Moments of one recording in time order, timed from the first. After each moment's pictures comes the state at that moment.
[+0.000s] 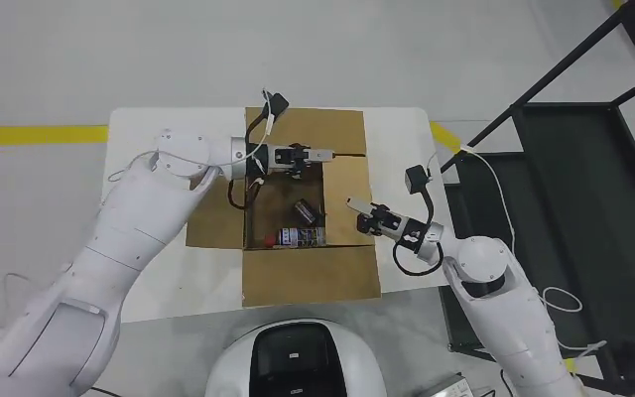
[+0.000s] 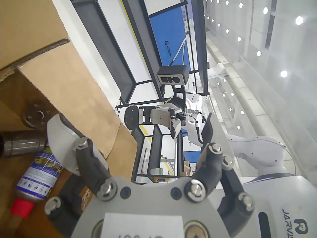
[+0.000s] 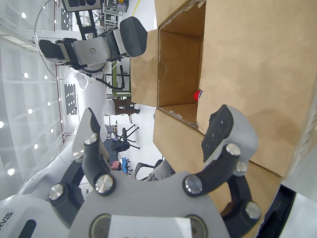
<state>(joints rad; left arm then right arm) 0.51 -1.25 -0.71 -1.10 -0.38 -0.25 -1.03 -1.52 -1.08 1.45 -1.86 0.15 -0.01 0.74</state>
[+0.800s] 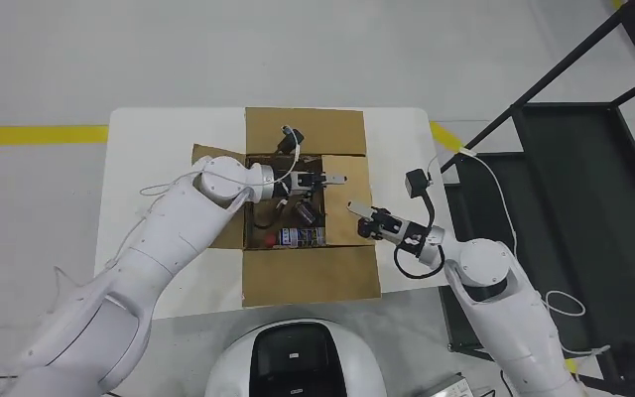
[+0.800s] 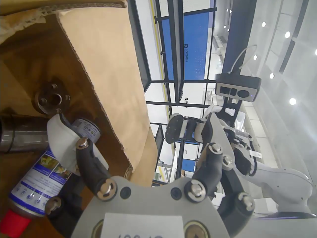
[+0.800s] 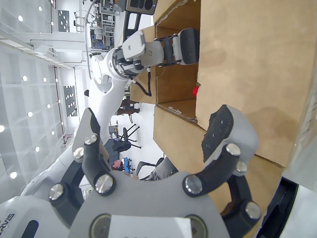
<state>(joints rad) 0.50 -1.39 -0.53 -0.83 -0.34 -0.26 -0.87 -1.56 -1.07 1.46 -1.90 0.15 0.03 0.75</state>
